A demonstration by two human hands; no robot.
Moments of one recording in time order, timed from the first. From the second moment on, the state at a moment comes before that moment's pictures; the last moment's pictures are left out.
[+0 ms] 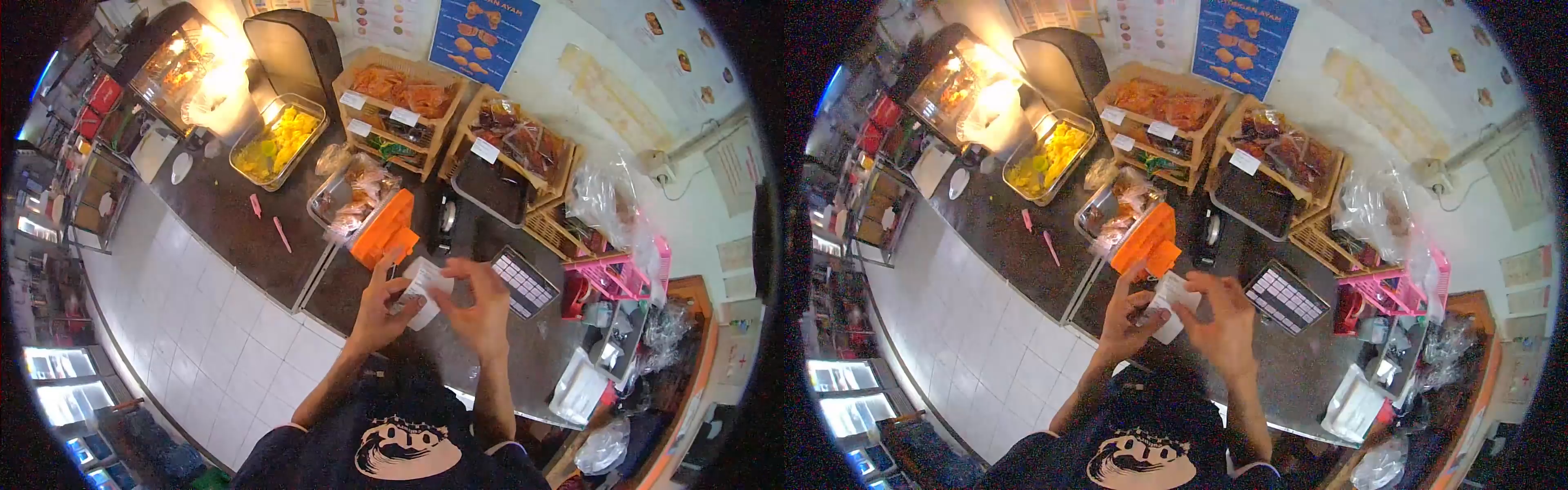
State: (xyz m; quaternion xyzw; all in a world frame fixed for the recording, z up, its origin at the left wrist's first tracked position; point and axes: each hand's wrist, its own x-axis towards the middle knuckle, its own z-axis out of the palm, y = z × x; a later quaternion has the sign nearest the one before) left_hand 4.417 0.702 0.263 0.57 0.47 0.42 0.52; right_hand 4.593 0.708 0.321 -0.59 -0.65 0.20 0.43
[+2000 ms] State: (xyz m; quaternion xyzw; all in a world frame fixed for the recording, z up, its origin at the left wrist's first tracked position) left_hand 4.321 0.938 0.233 0.47 0.41 0.39 0.68; right_hand 4.570 1.021 0.249 -0.57 -0.53 0.34 0.53
